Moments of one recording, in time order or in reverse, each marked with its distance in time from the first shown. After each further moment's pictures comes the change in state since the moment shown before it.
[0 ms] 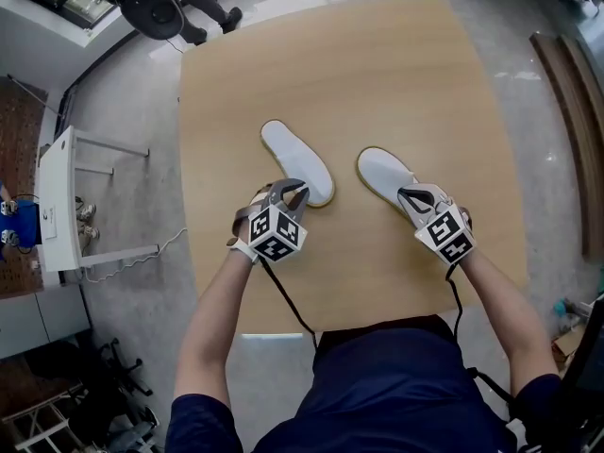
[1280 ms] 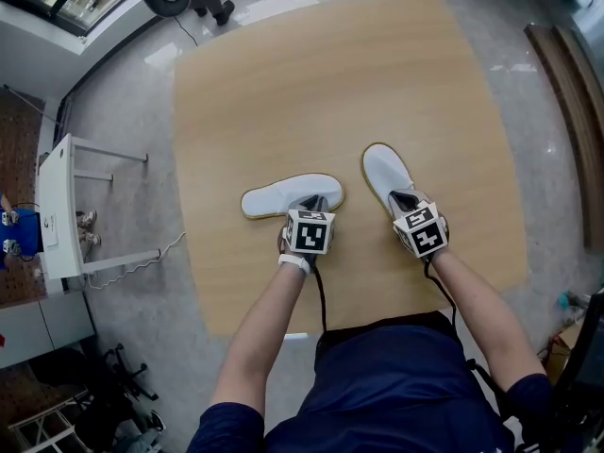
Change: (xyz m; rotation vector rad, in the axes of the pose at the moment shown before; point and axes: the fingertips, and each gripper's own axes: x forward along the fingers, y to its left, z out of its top) left arm 0.048 -0.052 -0.009 -0.803 0.144 0.095; right arm 0.038 0.007 -0.065 0.358 0.150 -0.132
